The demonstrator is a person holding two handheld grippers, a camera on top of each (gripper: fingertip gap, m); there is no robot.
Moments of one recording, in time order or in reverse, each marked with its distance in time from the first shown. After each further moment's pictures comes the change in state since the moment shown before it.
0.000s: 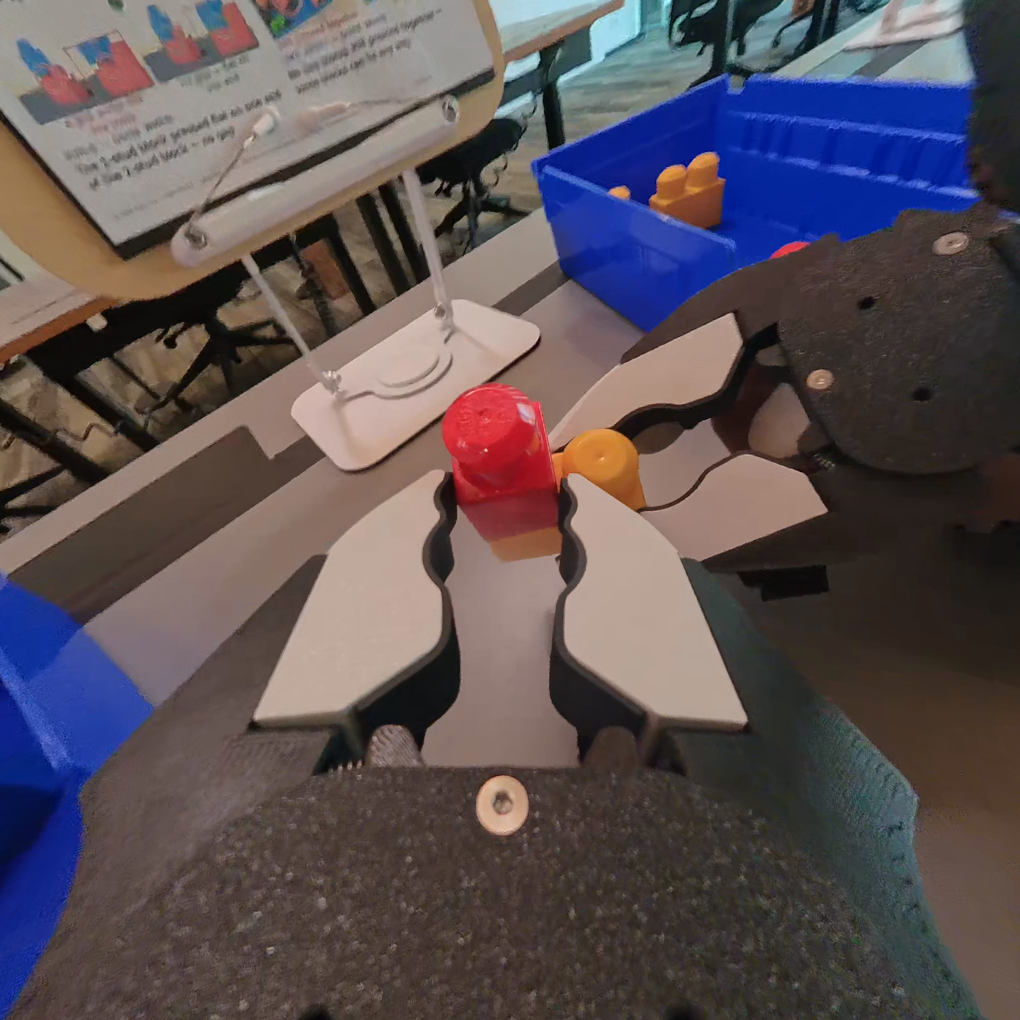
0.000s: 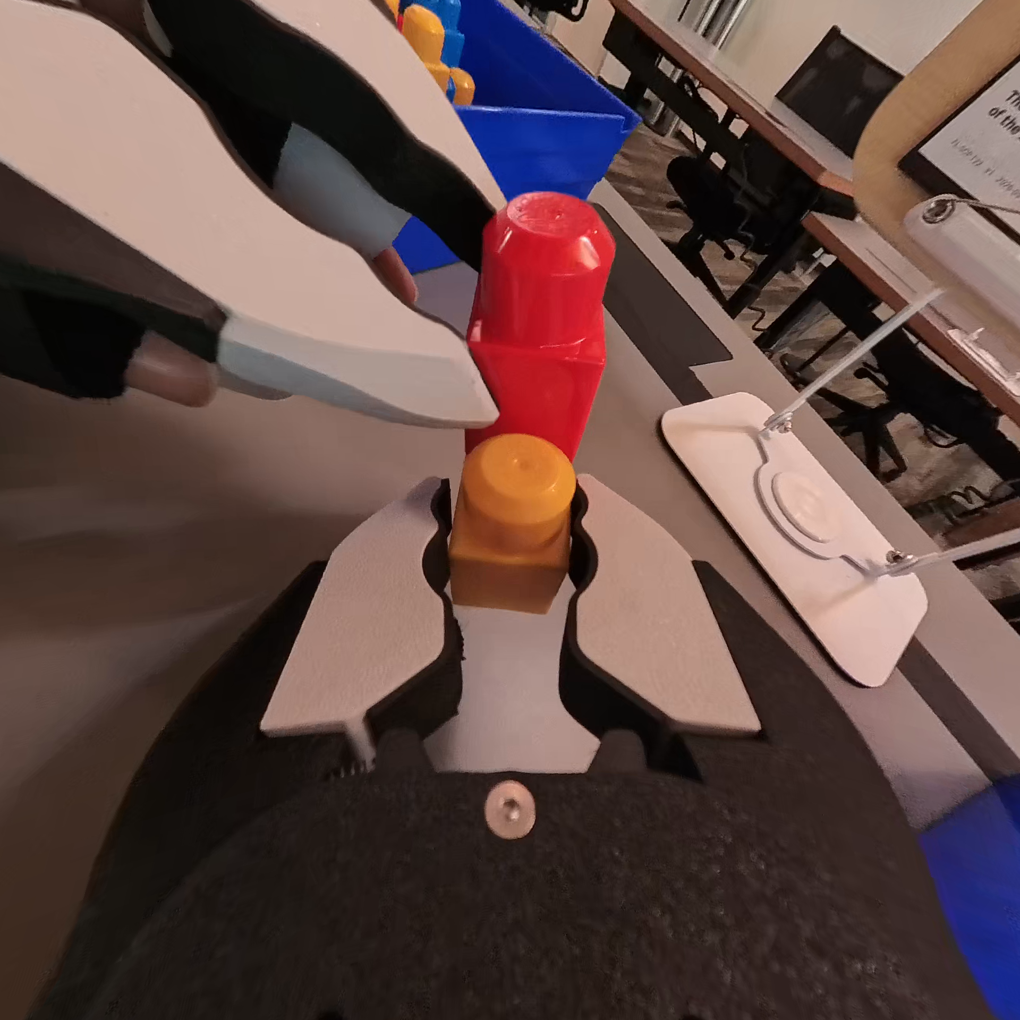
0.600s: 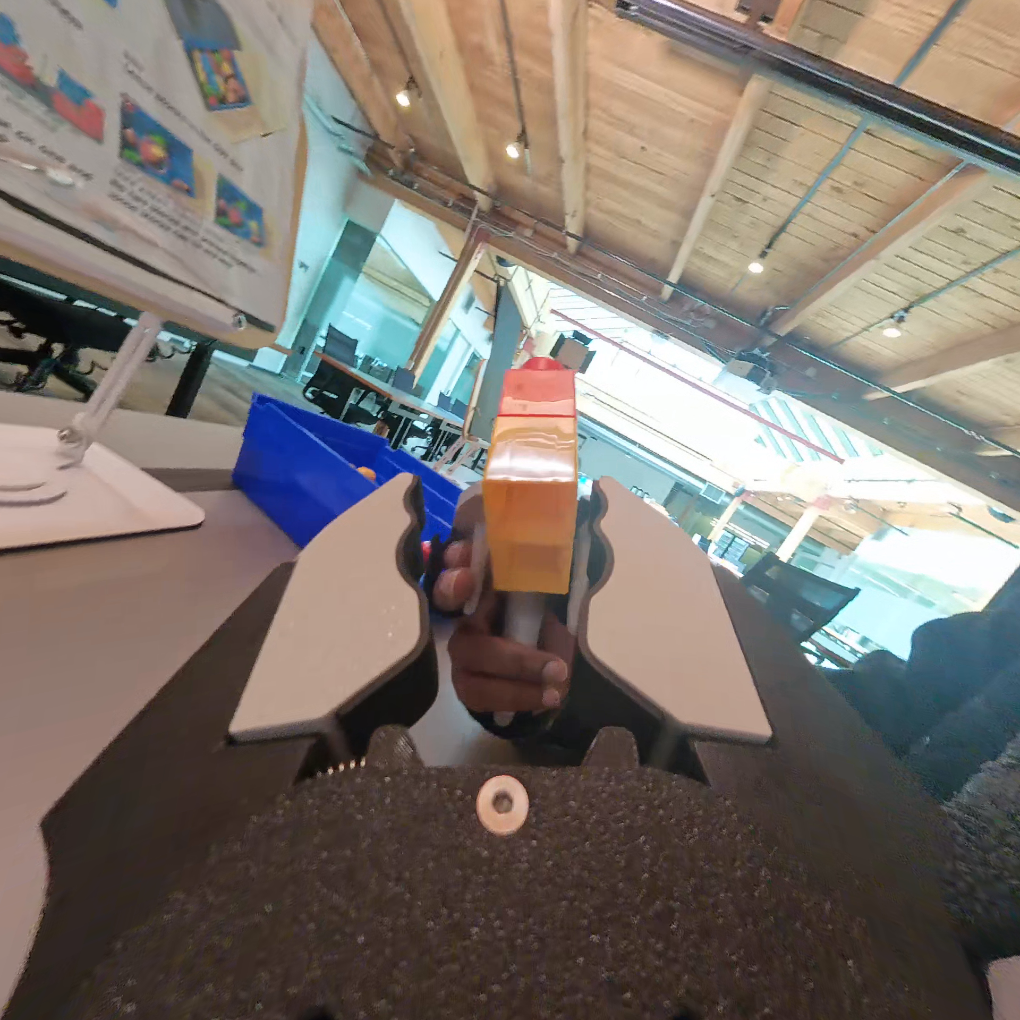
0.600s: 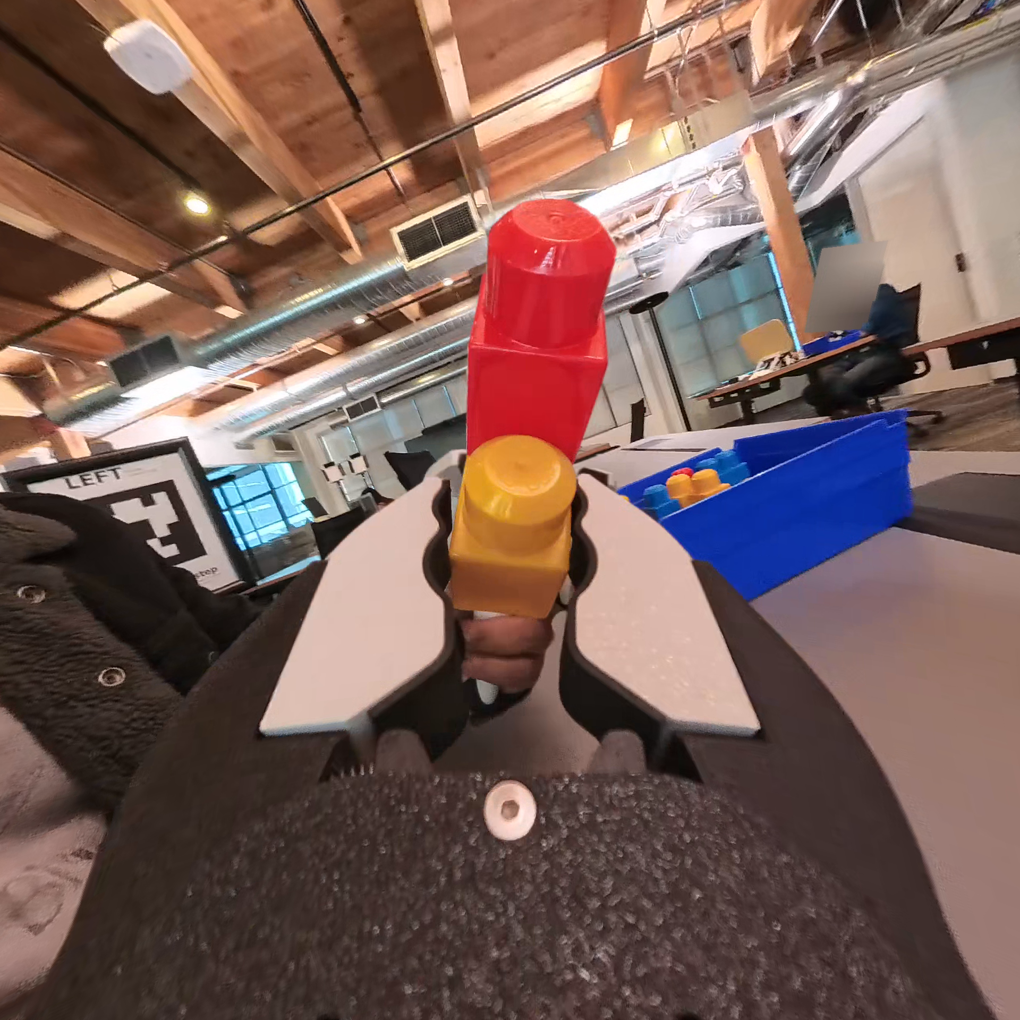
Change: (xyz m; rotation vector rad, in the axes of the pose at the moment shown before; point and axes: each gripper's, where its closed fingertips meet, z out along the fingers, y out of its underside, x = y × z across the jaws) left arm 0.009 -0.062 -0.046 0.590 0.653 -0.770; right arm 0.003 -0.091 -0.083 0.827 -0.651 0.755
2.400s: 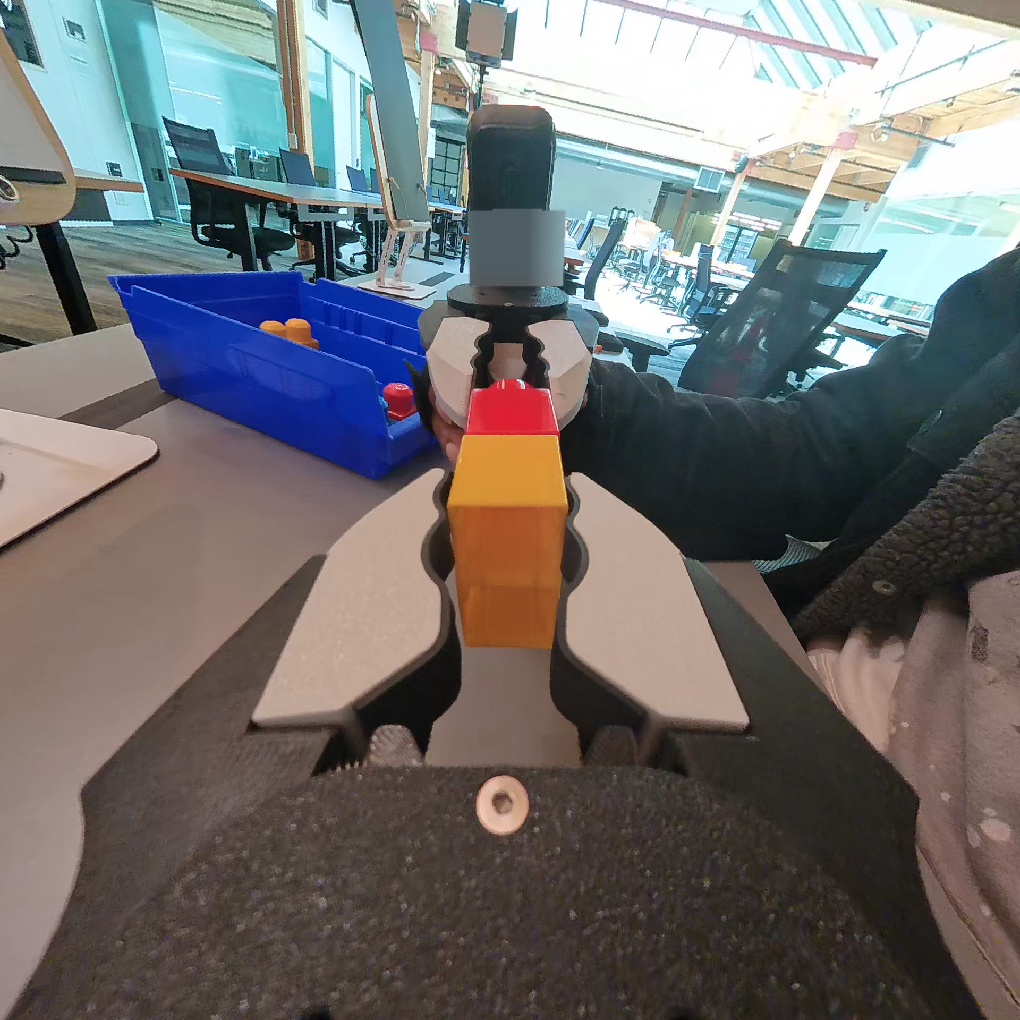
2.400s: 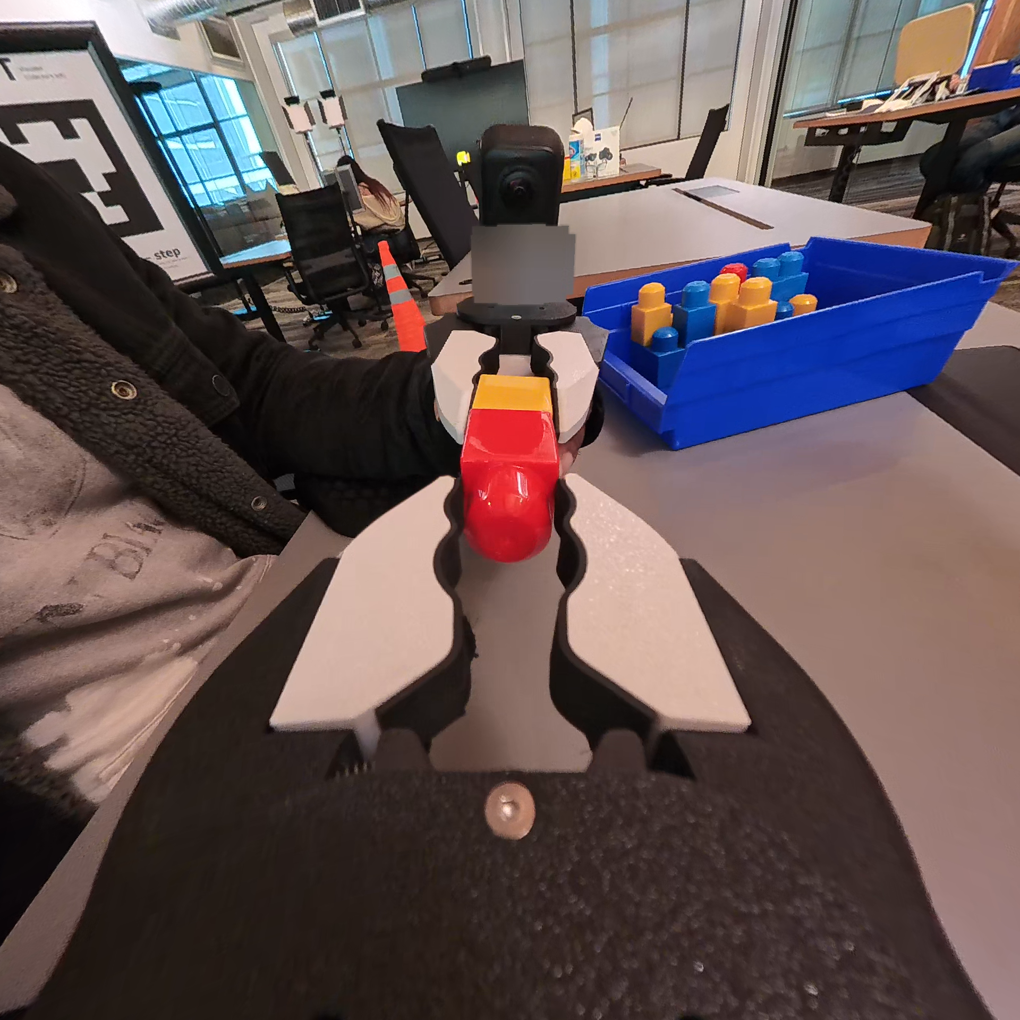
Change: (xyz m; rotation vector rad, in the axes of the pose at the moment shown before) left arm 0.012 0.056 -0.020 -0.475 0.161 0.300; right arm -0.011 0.030 -0.043 -0.582 -0.070 -0.204
